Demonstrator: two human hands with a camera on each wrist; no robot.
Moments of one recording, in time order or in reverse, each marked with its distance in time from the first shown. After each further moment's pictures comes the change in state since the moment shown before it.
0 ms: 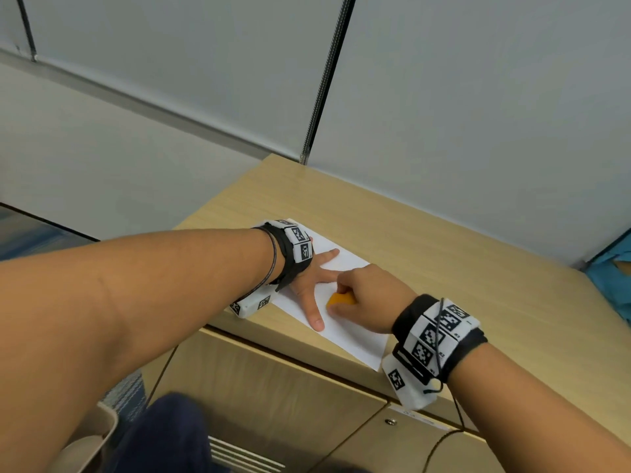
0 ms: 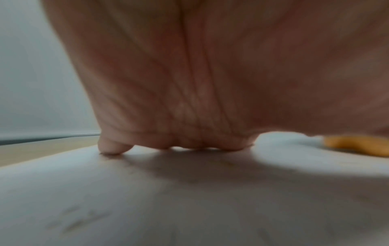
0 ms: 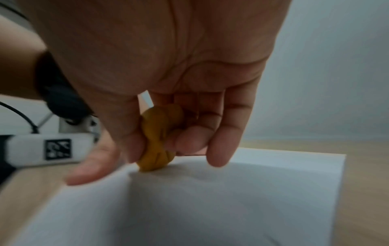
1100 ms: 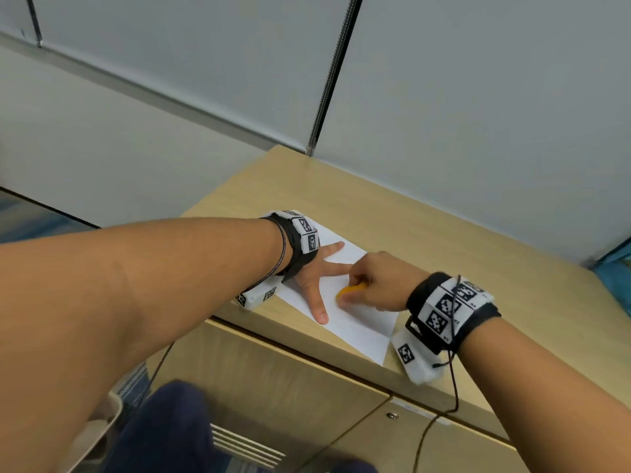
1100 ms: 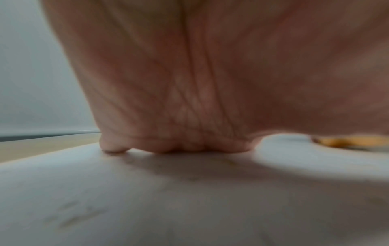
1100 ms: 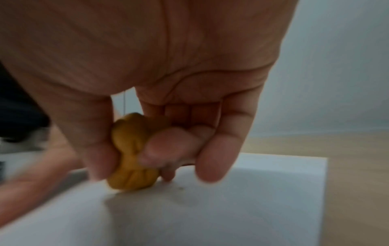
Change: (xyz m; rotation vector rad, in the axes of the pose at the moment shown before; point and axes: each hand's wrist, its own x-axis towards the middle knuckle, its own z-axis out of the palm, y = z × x) left_hand -0.006 0.004 0.000 -0.028 0.007 -0.002; right_hand 0.007 0.010 -0.017 0.023 -0.100 0.033
